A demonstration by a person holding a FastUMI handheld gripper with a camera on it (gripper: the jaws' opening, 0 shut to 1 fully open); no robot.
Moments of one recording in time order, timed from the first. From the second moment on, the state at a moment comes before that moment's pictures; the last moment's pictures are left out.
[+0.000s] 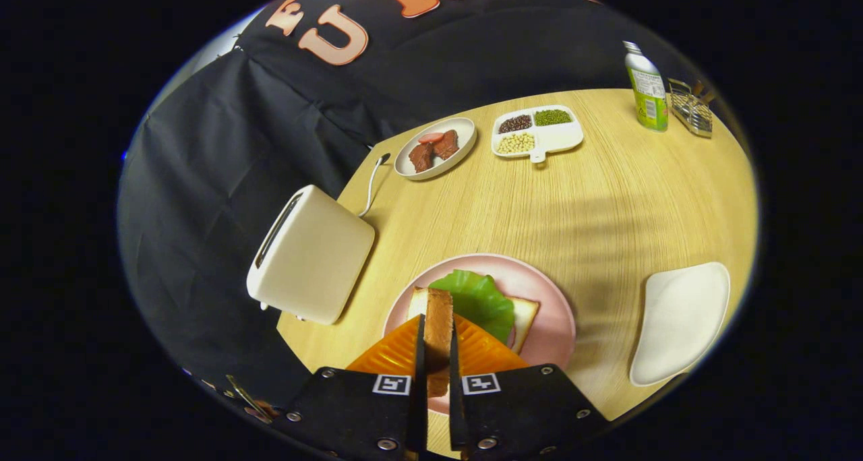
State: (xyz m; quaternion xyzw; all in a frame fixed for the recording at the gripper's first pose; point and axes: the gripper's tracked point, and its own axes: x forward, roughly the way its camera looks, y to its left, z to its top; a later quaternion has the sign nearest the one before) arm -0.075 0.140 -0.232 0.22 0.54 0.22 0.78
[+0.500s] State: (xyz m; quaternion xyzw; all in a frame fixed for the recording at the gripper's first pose) arm -0.061 0.115 -0.237 0.14 0.52 0.20 0.82
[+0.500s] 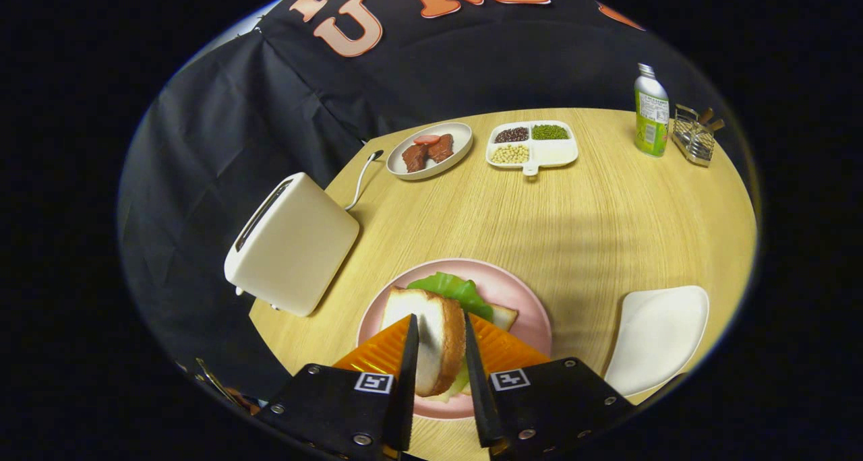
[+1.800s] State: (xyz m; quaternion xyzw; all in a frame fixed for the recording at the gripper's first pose) arm -0.002 0.101 -0.142 0.07 0.33 0.17 0.92
